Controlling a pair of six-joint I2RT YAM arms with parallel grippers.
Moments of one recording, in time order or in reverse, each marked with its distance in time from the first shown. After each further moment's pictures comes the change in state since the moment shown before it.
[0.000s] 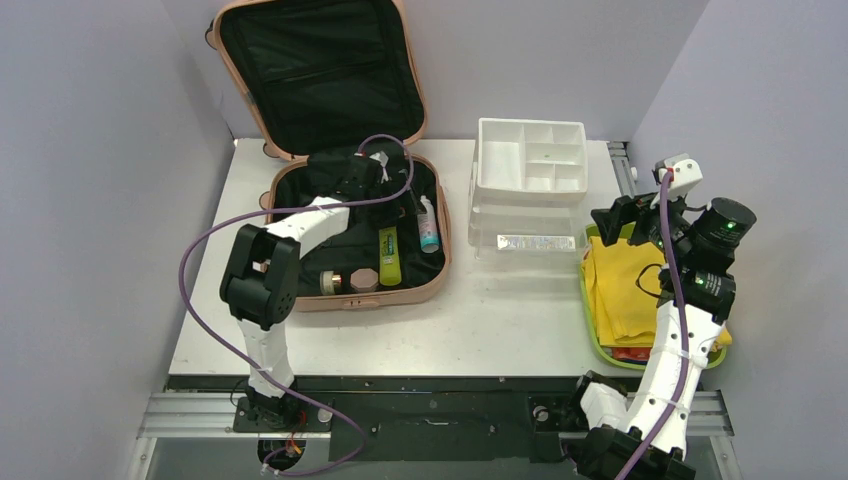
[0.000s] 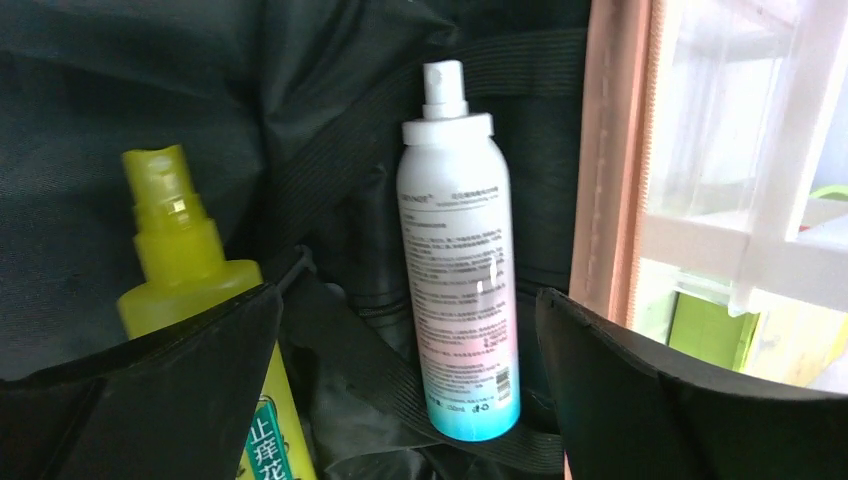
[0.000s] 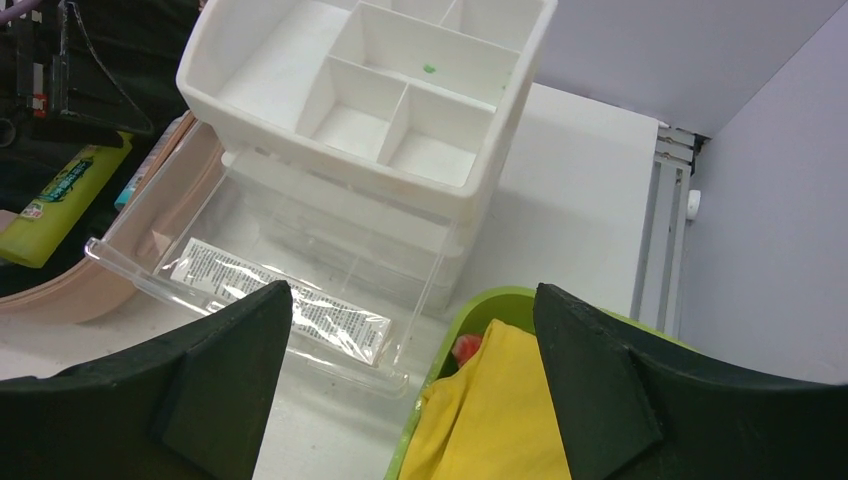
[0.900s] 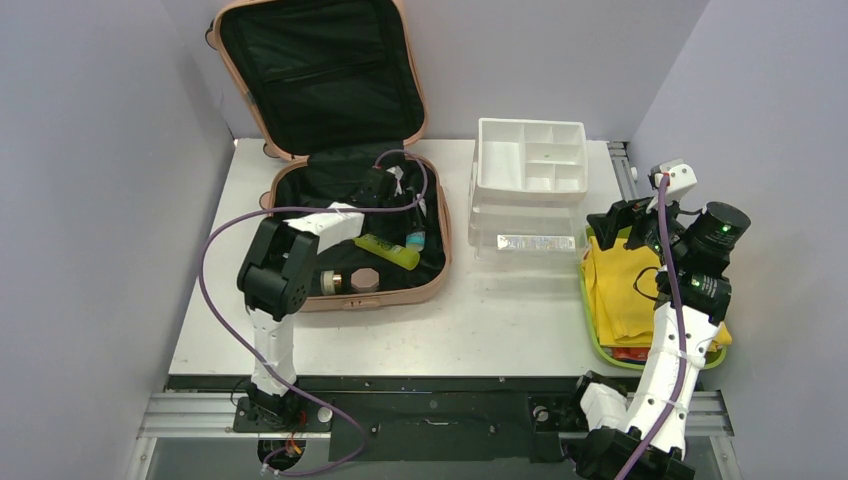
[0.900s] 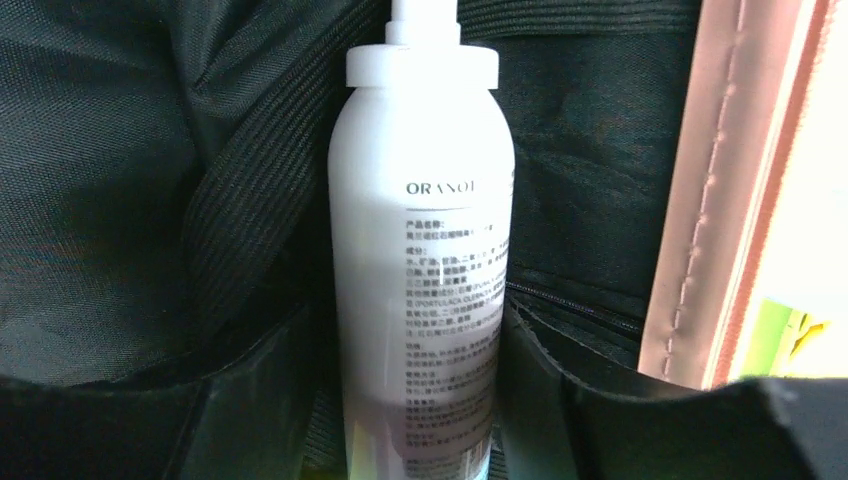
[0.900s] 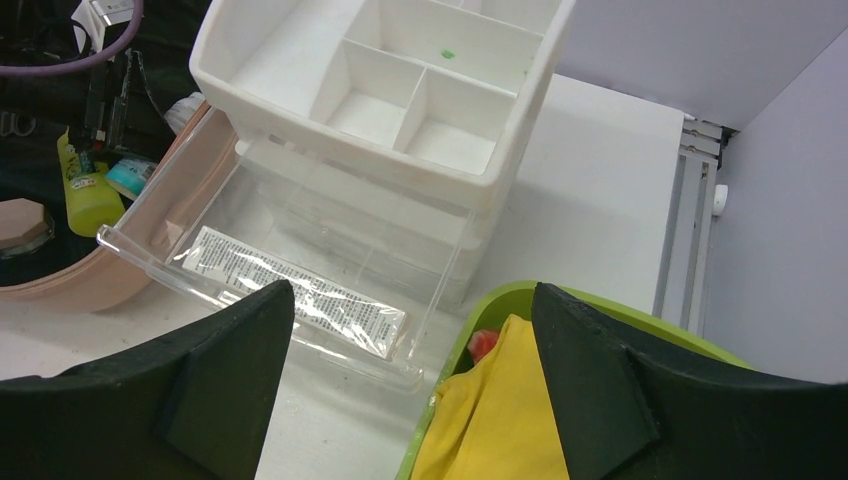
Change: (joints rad) left arm -0.042 0.103 -0.012 0.056 0.043 -0.027; right arm 0.005 -0.011 -0.048 0.012 -0.026 0.004
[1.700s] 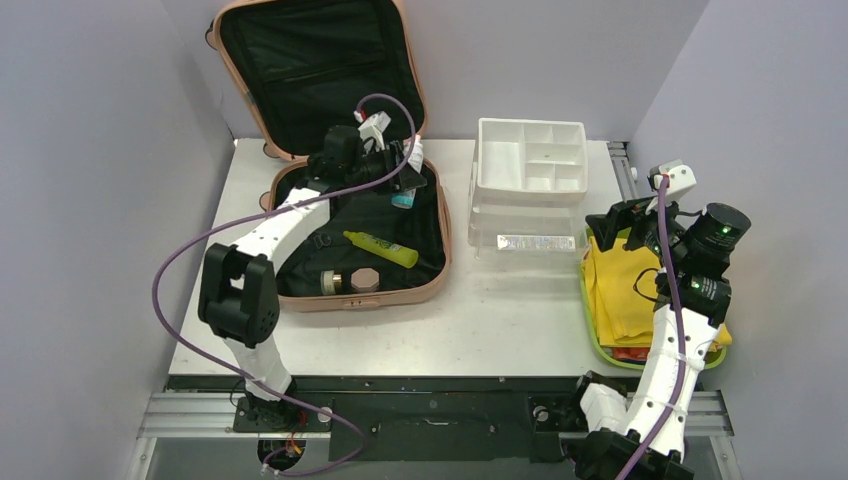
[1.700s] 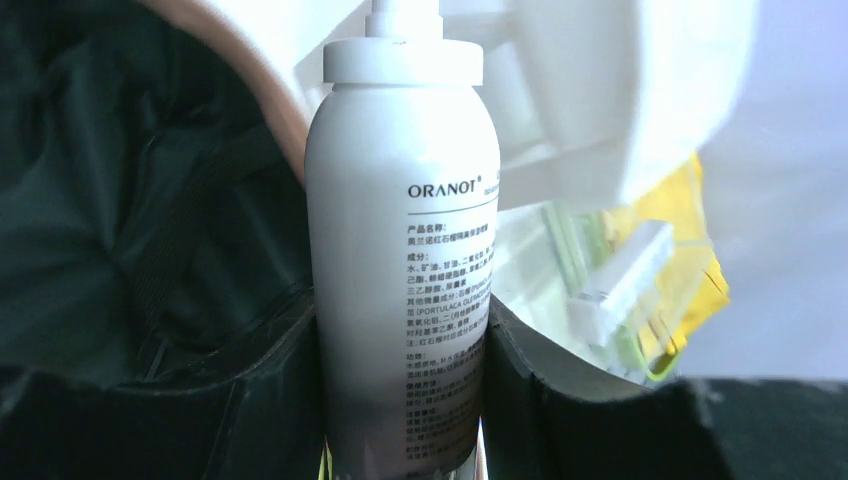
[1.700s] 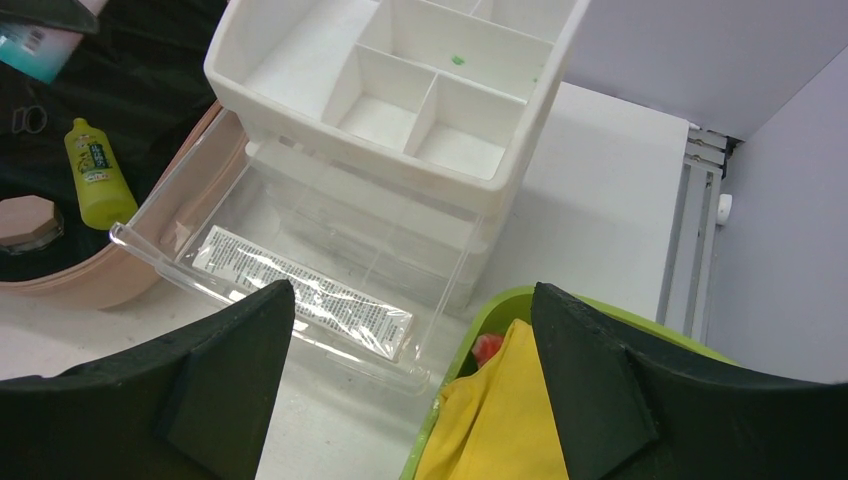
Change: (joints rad) left arm 0.089 -0.229 0.060 0.028 0.206 0.135; right arm 0.000 -0.011 0.000 0.002 -0.018 -0.001
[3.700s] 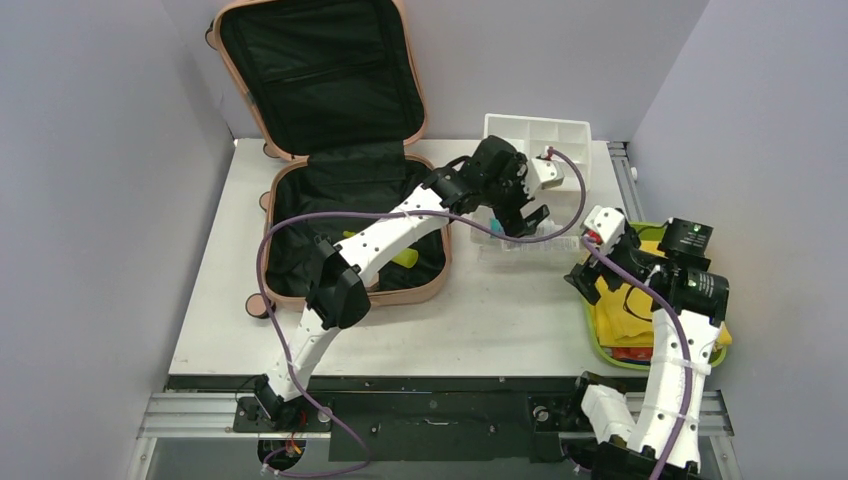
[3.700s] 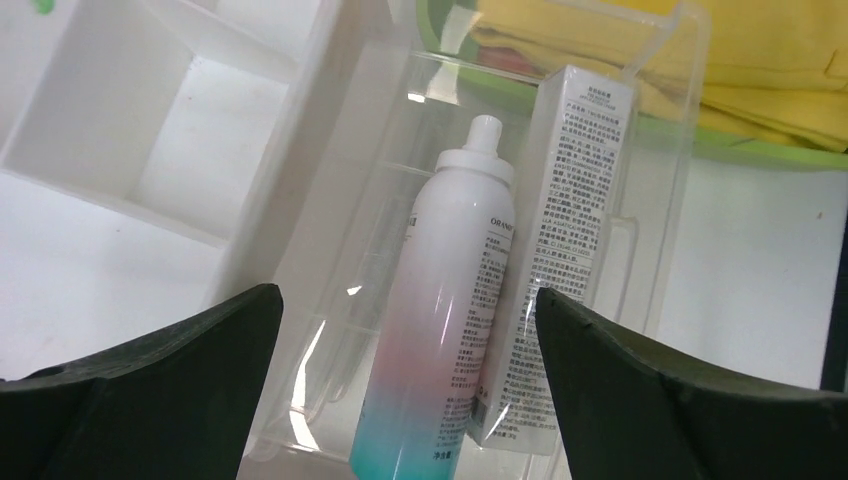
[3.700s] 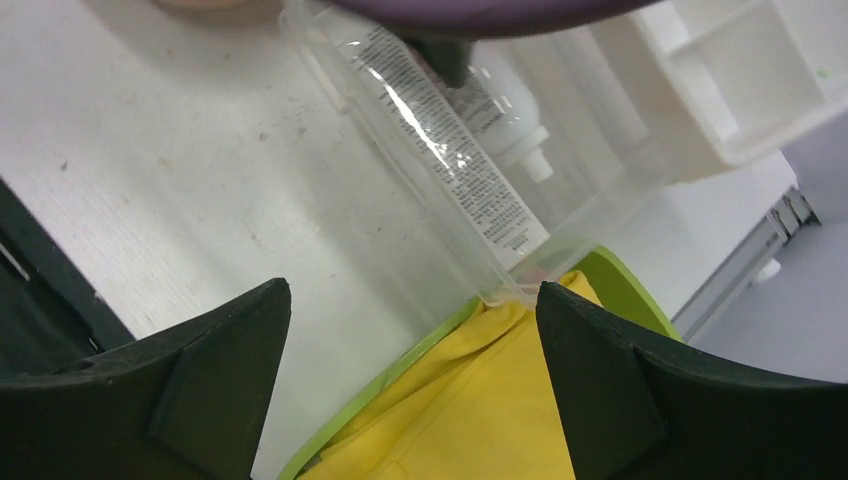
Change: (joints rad) left arm -0.515 0.502 0.935 -0.534 -0.151 0.900; right arm 0.119 -0.008 0.082 -0.599 0.004 -0.740
